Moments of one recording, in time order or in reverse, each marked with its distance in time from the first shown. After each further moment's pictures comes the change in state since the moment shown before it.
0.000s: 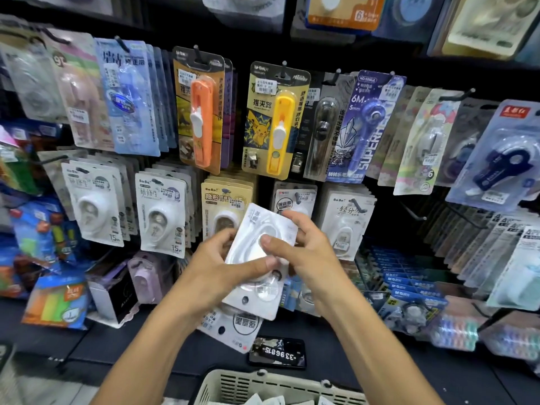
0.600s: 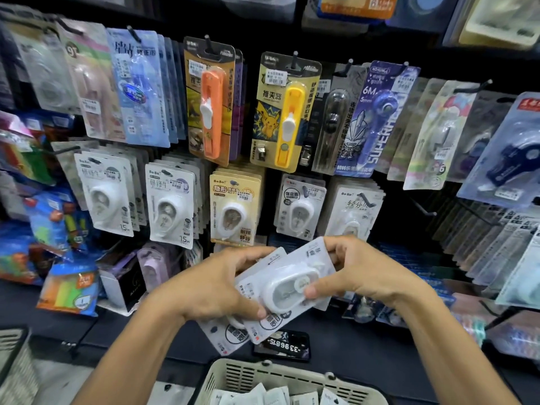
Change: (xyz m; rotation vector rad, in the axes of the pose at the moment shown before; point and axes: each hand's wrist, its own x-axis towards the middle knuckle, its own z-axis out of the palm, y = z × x) left_hand -0.013 0.007 -0.017 0.400 -0.376 -0.097; right_hand -0.005 -0.016 -0.072 -0.497 -0.504 0.075
